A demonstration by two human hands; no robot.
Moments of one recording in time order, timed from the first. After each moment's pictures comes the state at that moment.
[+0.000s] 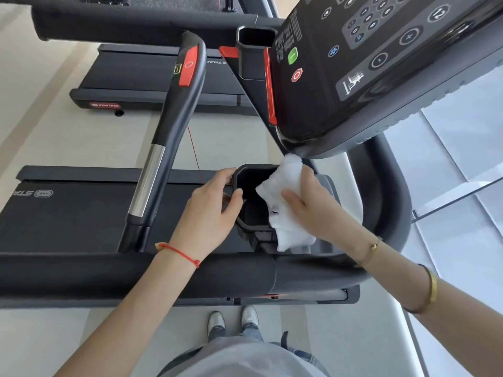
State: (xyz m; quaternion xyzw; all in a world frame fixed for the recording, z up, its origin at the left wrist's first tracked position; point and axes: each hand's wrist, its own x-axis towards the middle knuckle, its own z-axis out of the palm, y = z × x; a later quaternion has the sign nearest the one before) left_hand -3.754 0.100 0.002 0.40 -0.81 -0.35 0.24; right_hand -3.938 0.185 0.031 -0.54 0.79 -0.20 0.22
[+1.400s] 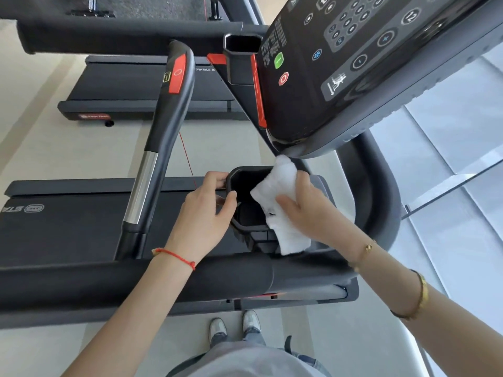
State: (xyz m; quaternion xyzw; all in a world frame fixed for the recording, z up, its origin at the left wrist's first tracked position) left_hand -3.753 0.099 0.004 0.42 -0.81 -0.35 0.23; right_hand -3.931 0.194 0.033 -0.51 0.82 -0.19 0.19
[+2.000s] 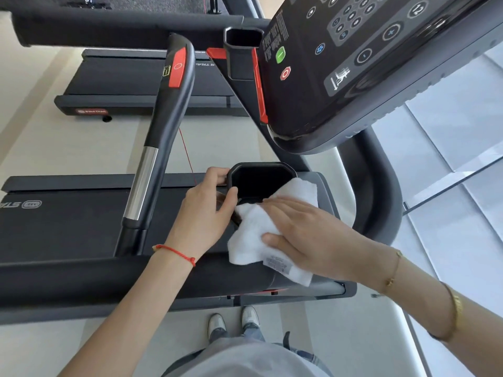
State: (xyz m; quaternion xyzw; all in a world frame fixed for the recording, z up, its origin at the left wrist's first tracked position) left_hand -3.751 0.097 0.001 0.41 -0.81 -0.36 0.24; right_hand -3.913 0.226 0.057 -0.77 0.62 -0.01 0.11
